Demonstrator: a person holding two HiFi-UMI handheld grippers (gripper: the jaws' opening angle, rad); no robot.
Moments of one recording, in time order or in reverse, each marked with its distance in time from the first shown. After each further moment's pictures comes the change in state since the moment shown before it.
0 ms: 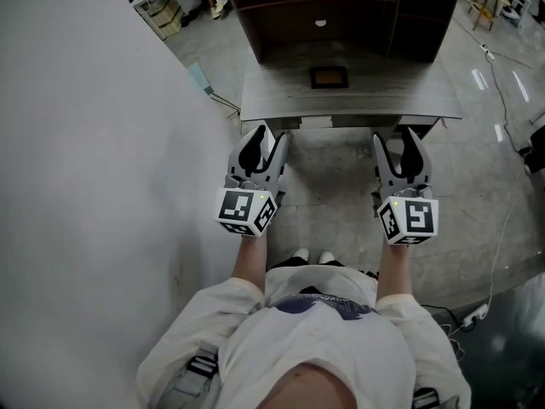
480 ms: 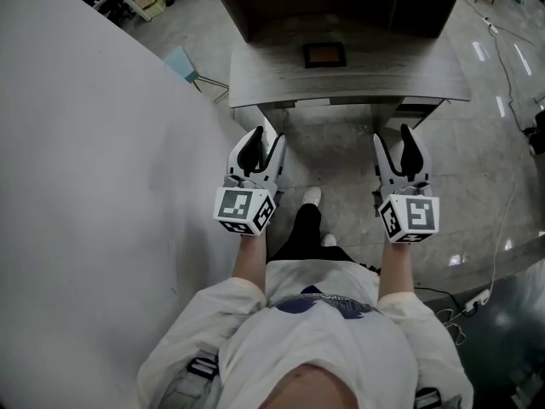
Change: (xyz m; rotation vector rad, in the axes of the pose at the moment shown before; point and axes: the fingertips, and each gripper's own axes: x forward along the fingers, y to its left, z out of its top) left arm 0.040 0.017 -0.080 -0.065 0.150 0.004; right arm 0.030 -0.029 -0.077 0.051 0.137 -0.014
